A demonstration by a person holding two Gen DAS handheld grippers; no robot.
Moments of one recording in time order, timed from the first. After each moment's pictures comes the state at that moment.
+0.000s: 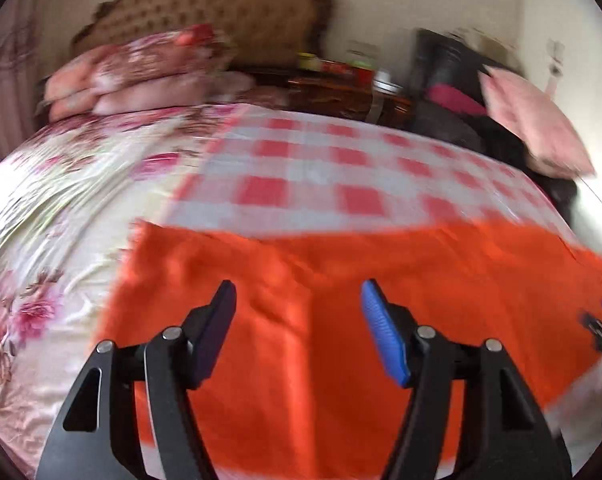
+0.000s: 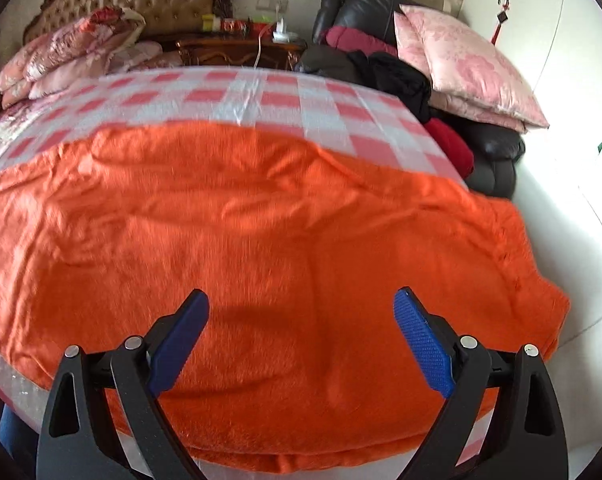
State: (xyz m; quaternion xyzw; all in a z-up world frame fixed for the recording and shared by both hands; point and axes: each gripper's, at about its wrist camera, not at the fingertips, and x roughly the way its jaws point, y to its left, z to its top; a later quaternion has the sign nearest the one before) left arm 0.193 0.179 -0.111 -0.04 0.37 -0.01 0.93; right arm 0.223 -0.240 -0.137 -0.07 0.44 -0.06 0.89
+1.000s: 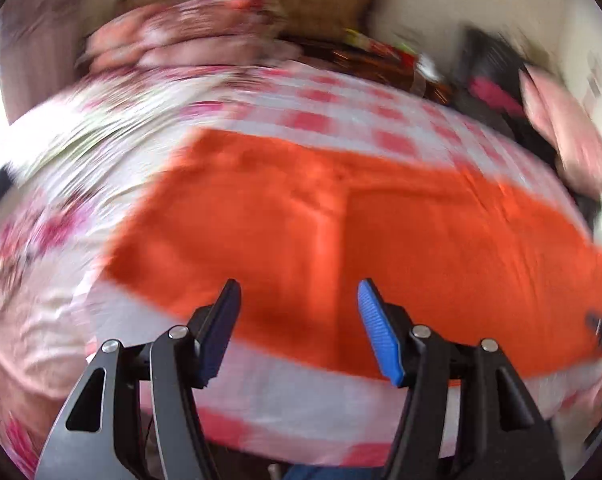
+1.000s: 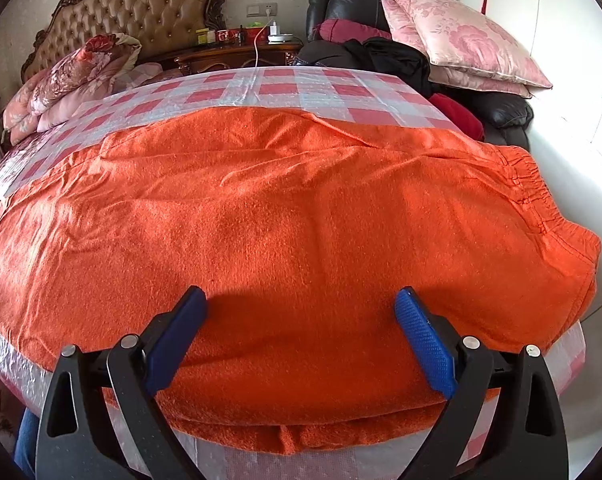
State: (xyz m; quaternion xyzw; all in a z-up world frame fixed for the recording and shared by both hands) left arm 0.123 0.214 -0.131 -0.13 0.40 0.10 0.90; right arm 0.200 -0.259 -0.152 0.00 0.43 -0.03 0.90
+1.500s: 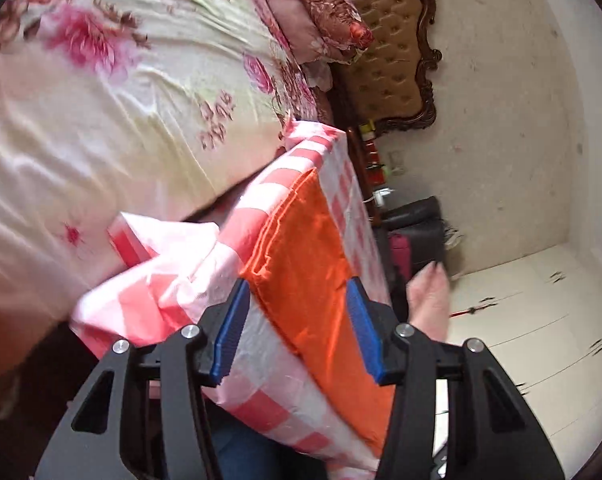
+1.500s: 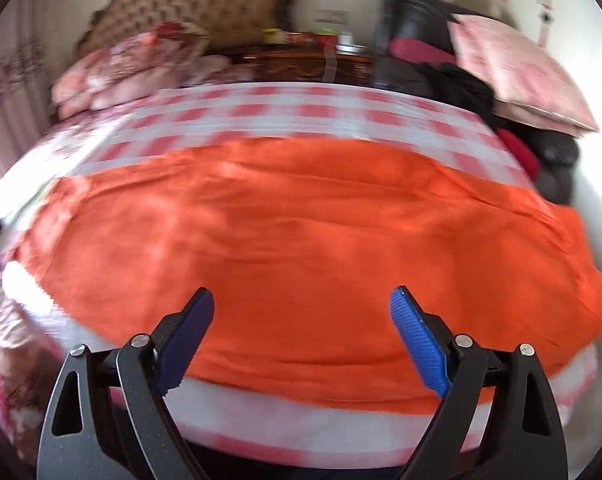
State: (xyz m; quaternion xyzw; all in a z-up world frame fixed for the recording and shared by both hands) left arm 0.051 0.401 -0.171 -0.56 0.29 -0.04 0.78; right arm 0.185 -0.154 -0.107 -0.02 0.42 0.08 0.90
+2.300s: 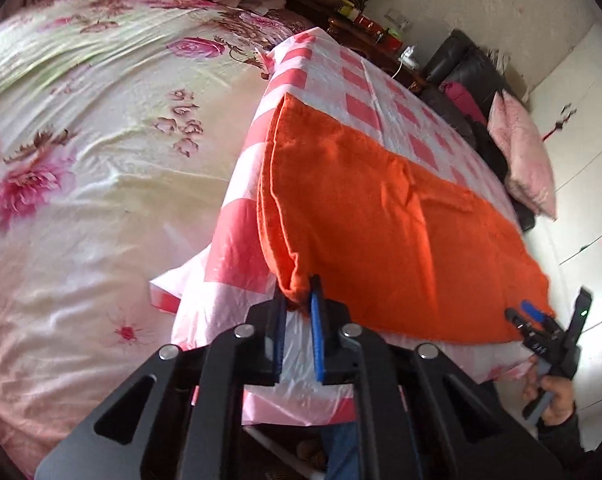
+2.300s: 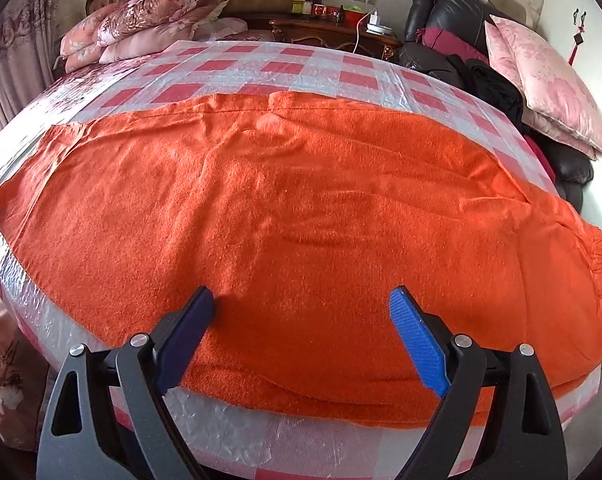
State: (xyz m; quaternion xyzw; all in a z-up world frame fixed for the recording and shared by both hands) left arm 0.123 0.357 -0.150 -0.25 0.47 -0.06 0.85; right arm 0.205 -0.115 -0.144 -0.08 0.46 0.07 0.88
